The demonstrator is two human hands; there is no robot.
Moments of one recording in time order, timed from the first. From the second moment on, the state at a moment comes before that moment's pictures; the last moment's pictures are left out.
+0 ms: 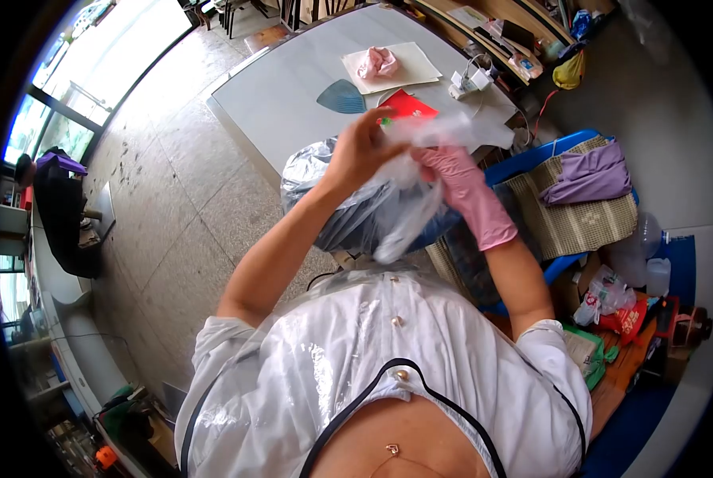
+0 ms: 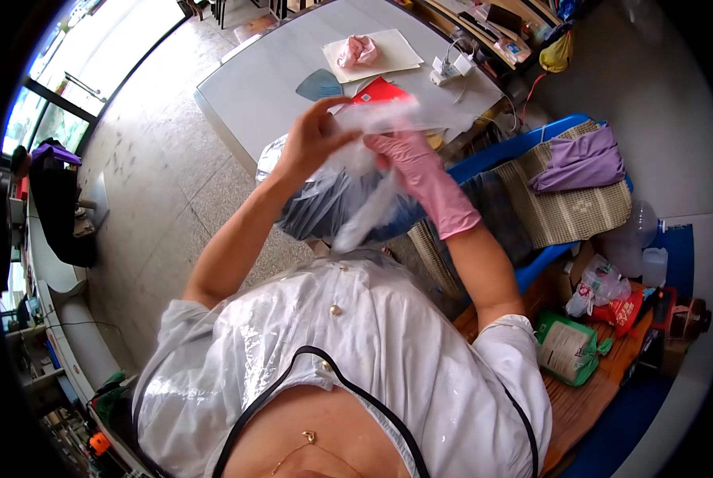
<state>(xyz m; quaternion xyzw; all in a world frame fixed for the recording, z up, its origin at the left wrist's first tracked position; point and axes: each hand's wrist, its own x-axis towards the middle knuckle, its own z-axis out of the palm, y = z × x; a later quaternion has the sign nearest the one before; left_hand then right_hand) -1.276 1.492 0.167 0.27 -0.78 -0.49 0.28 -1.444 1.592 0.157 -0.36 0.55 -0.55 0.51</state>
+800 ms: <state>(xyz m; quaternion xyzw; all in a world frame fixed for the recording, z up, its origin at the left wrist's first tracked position) -1.237 1.530 0.146 0.09 -1.00 -0.02 0.02 -1.505 1.580 0.185 -0.41 0.61 -0.59 0.33</state>
